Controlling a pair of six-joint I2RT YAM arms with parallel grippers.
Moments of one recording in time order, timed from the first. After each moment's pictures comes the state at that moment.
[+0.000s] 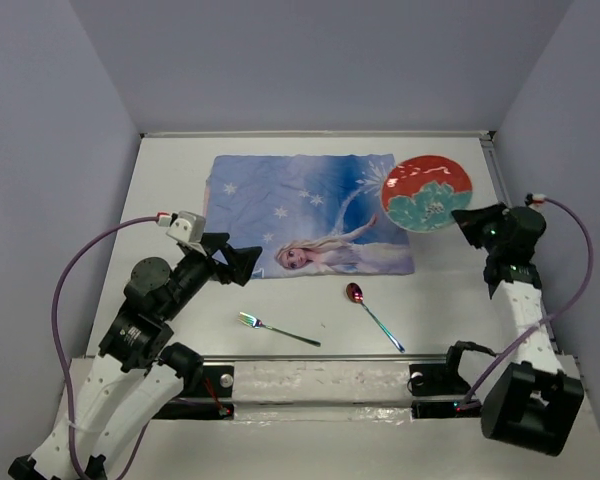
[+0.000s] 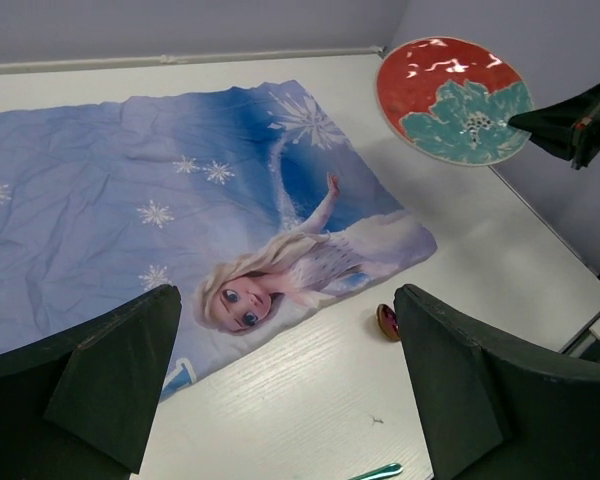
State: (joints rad) left arm -0.53 0.46 0.67 -0.27 0.09 -0.31; right arm -0.38 0.91 0.59 -0.01 -0.33 0.87
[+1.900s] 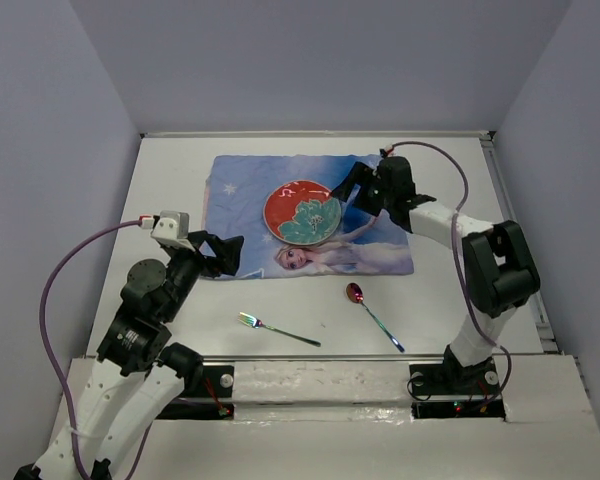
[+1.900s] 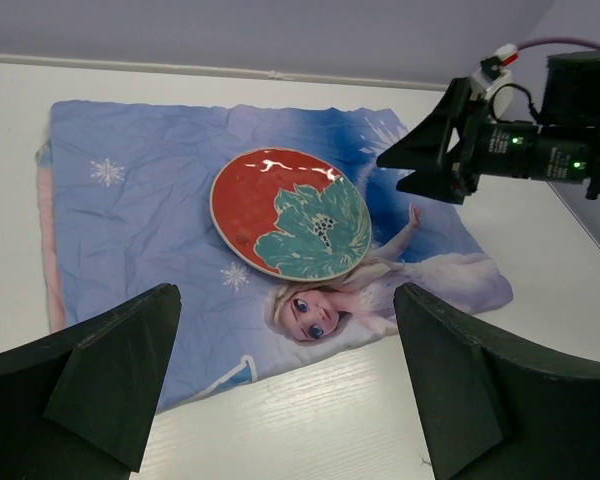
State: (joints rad) left arm -0.48 0.43 0.67 -0.31 -0.10 -0.31; right arm 0.37 1.82 1.15 0.12 -0.23 0.76
